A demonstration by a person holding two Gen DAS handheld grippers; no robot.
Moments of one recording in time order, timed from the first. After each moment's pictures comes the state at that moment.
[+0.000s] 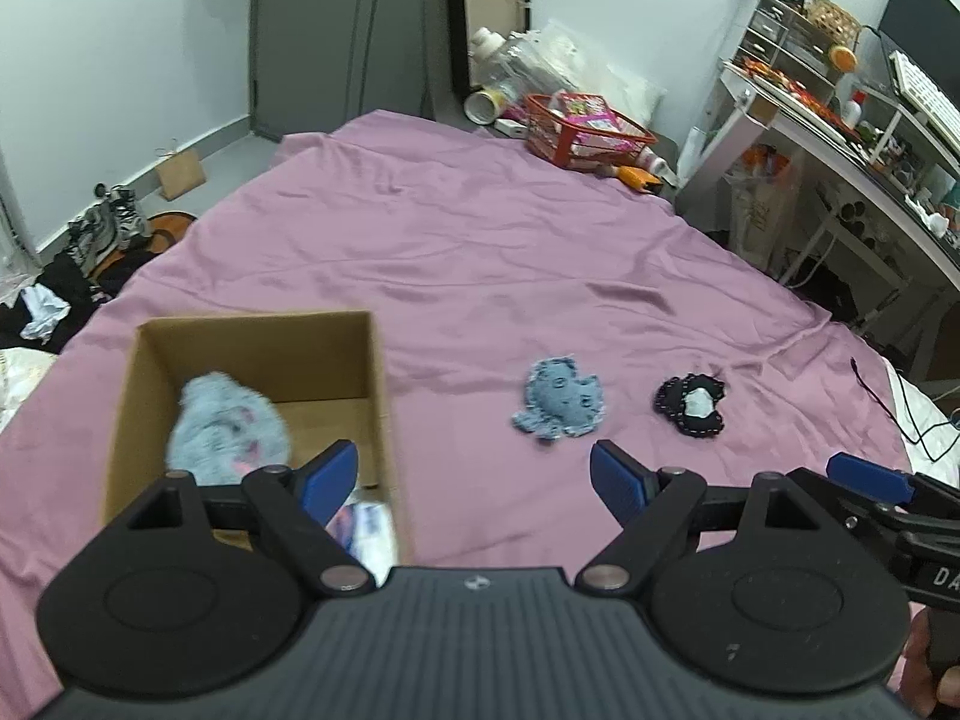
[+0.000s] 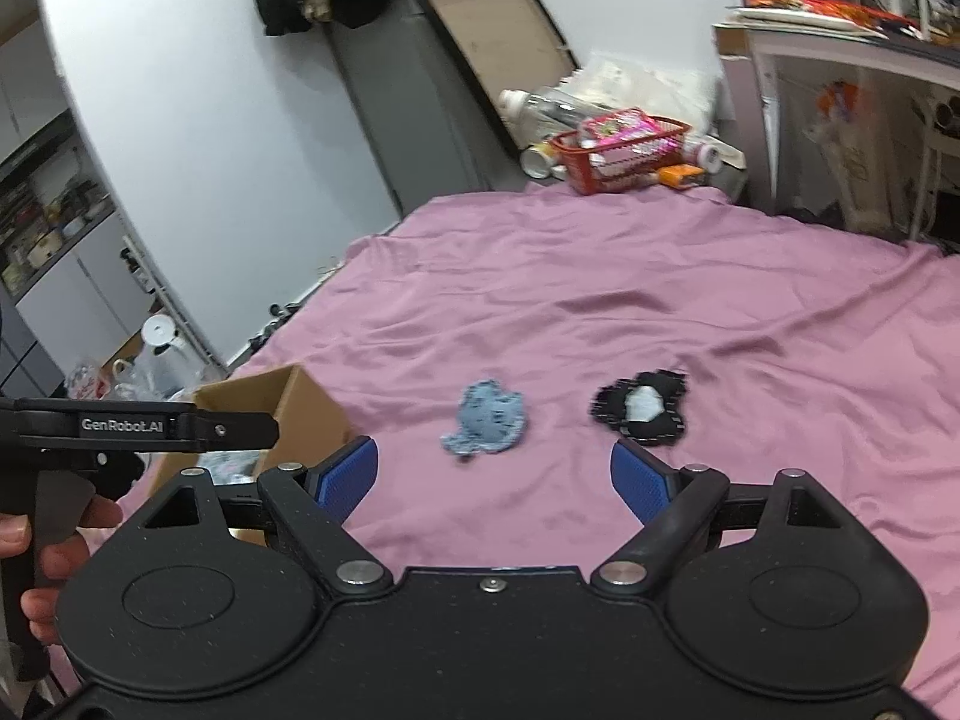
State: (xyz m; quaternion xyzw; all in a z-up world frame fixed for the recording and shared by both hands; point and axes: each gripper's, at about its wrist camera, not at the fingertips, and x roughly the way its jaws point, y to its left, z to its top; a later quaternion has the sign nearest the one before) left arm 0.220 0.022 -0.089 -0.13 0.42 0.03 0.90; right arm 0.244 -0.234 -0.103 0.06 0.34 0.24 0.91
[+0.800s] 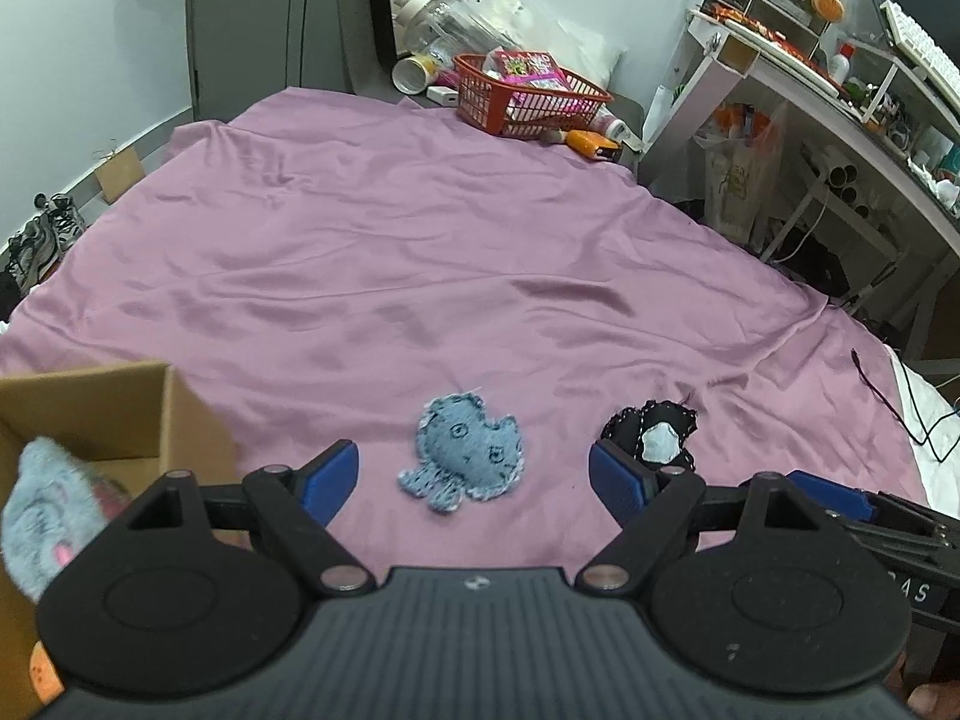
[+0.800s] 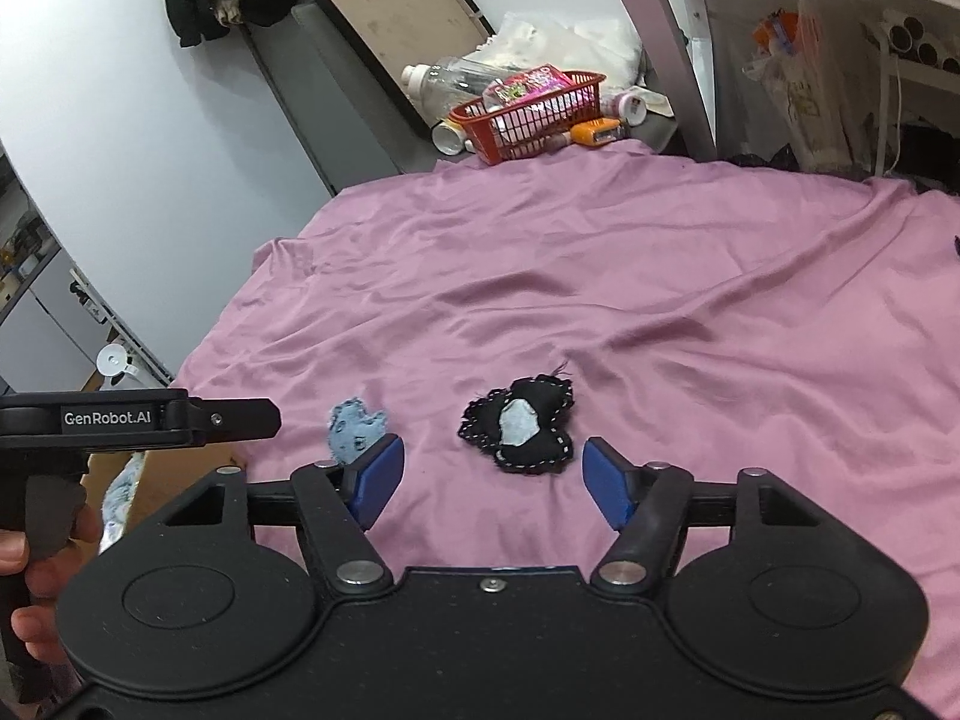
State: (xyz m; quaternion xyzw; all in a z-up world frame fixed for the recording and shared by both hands) left arm 0.311 -0.036 -0.128 -0.11 0.44 0.00 0.89; right arm 0.321 -0.280 -0.149 0.09 0.38 0.20 0.90
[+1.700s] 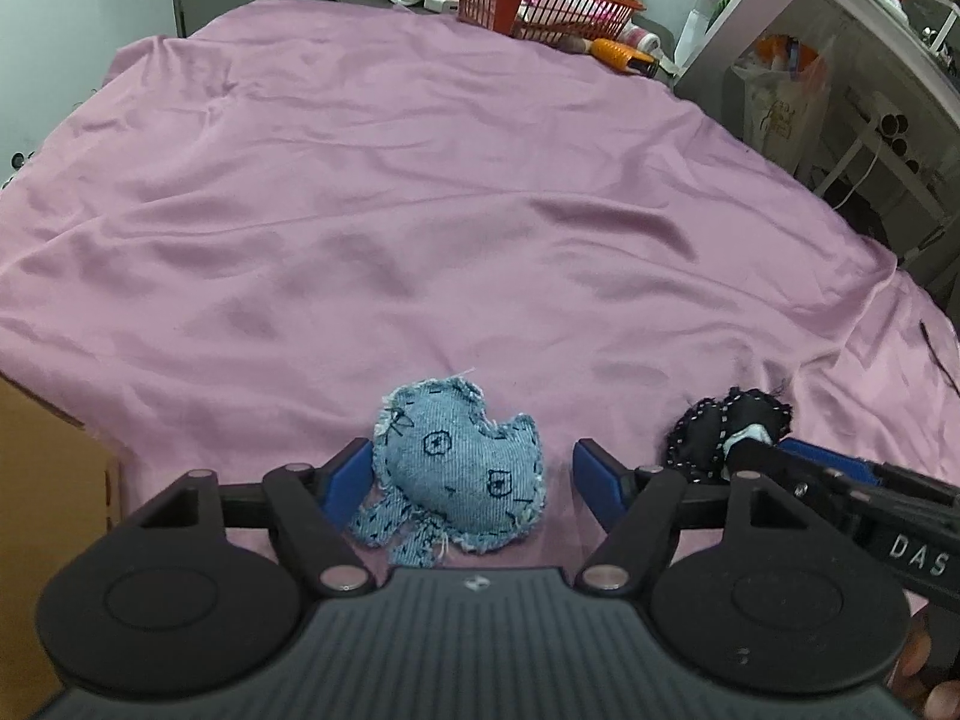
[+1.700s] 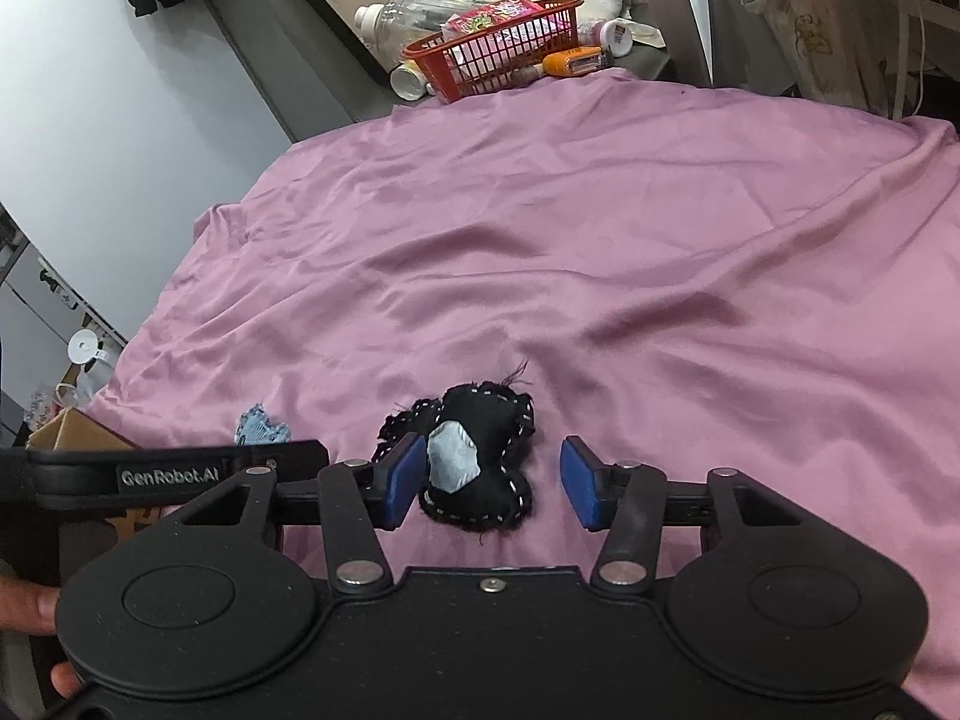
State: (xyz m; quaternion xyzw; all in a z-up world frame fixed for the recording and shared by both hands) left arm 0.374 -0.048 -0.207 -0.11 0.49 0.01 0.86; right arm 0.387 -0.268 -0.201 0.09 0.42 0.19 0.88
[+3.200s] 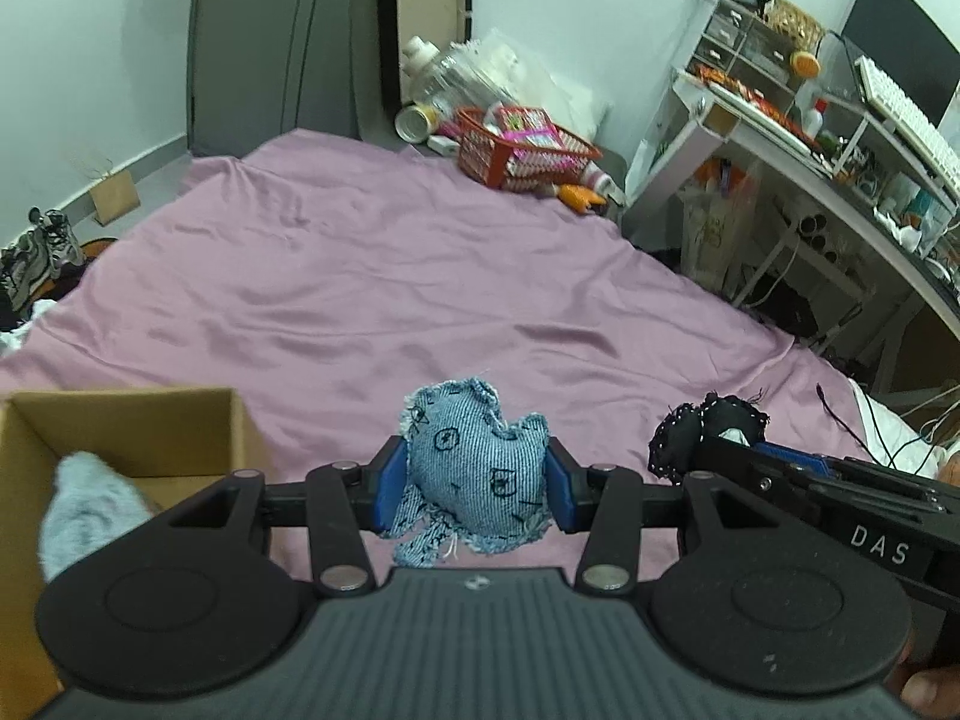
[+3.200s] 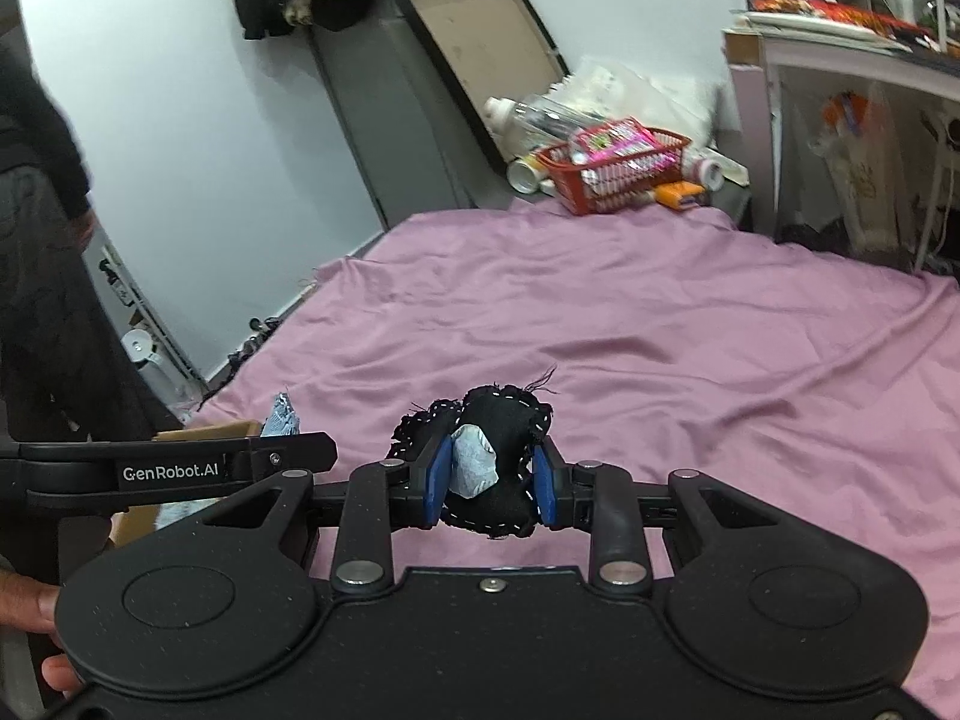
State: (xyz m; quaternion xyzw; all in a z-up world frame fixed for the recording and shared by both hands) left arm 0.275 -0.001 -0.102 -0.14 0.39 -0.01 0.91; right arm 0.298 -0.213 -0.100 0.05 0.33 0.24 0.91
